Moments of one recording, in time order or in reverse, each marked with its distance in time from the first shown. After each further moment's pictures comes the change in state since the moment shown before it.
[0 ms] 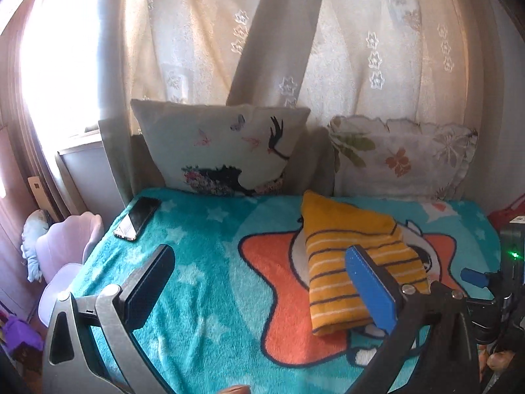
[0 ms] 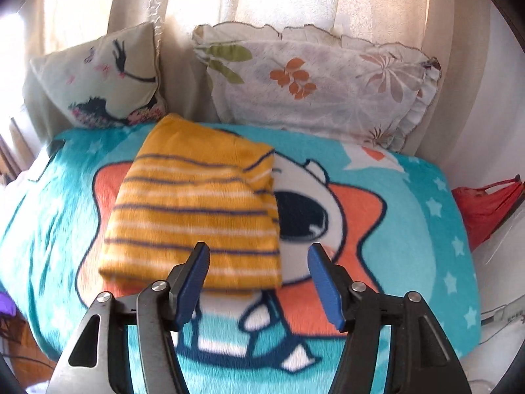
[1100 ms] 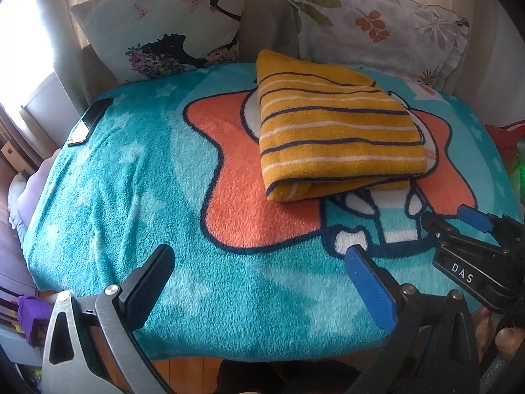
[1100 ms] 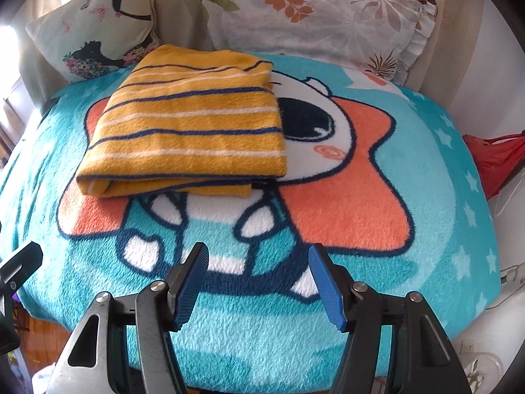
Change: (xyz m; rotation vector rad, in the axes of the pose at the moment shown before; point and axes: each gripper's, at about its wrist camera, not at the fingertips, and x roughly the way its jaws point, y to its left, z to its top) left arm 0.049 -0.054 -0.105 0.070 0.399 -0.075; right arm 0.030 -0.005 -0.070 0.030 0.150 0.003
